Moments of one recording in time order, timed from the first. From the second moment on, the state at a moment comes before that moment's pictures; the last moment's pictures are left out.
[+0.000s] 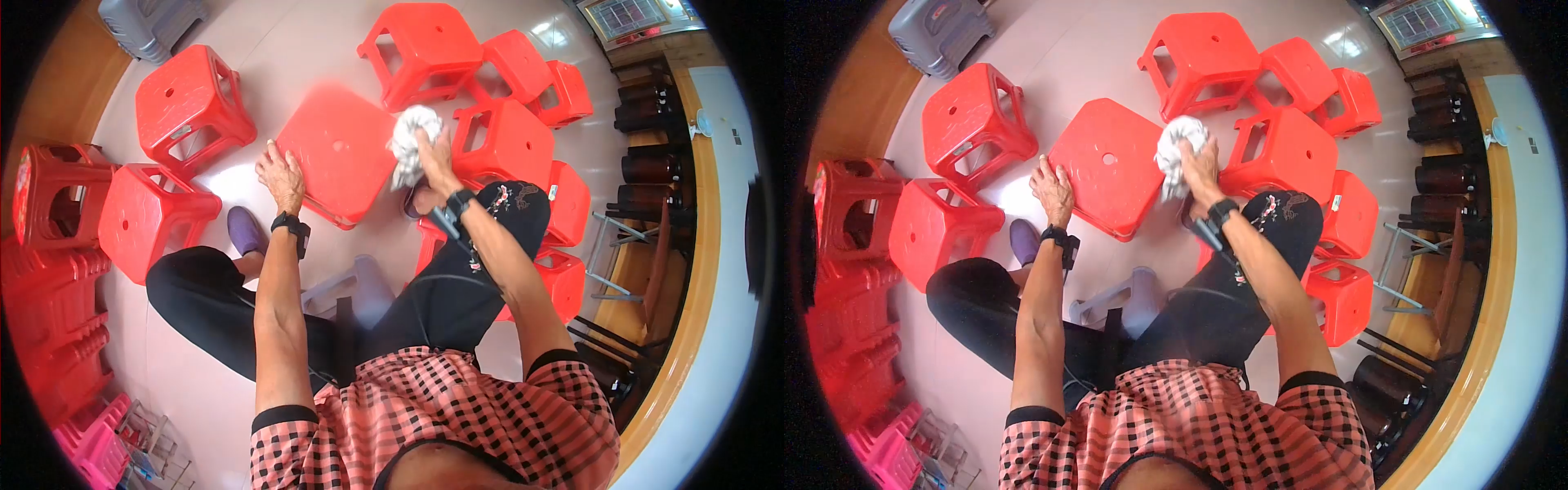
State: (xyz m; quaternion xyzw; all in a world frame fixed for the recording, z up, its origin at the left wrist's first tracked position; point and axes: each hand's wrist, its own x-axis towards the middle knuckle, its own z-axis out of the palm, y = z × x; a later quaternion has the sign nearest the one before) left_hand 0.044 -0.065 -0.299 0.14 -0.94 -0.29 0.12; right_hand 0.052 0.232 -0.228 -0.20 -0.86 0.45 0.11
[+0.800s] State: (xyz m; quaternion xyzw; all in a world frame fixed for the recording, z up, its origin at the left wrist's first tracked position) left_hand 0.050 -0.074 -0.304 0.13 -0.89 -0.40 0.15; right_hand 0.066 0.170 -0.210 0.02 -0.96 0.28 -0.01
